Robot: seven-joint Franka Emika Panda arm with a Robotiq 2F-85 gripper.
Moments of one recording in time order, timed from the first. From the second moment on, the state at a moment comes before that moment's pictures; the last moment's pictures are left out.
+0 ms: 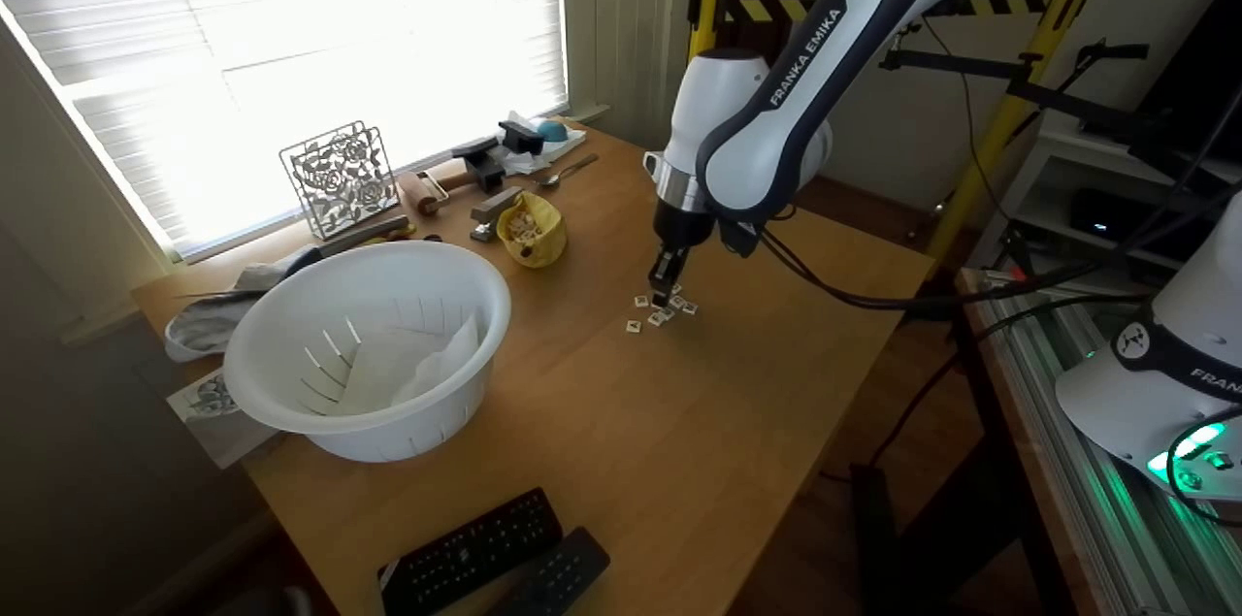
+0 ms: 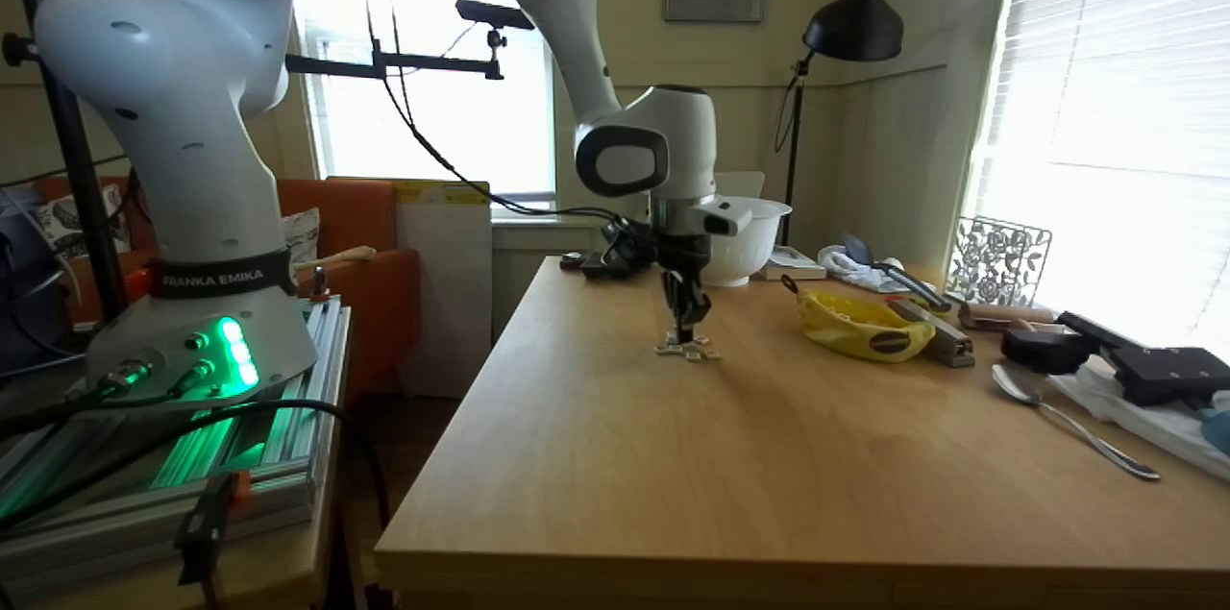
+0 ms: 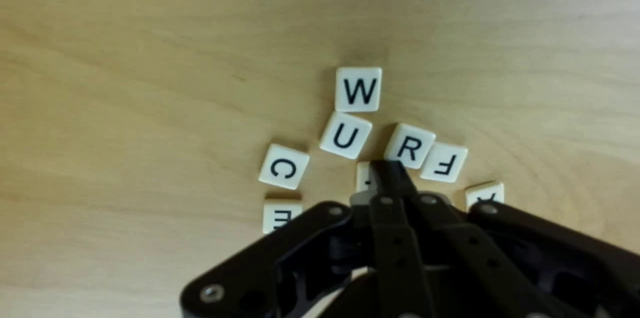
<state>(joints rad) -0.26 0.50 0.10 -2.27 0.18 2.89 -0.20</state>
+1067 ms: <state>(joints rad) -0.31 0.51 0.15 -2.26 -0.01 2.84 -0.73</state>
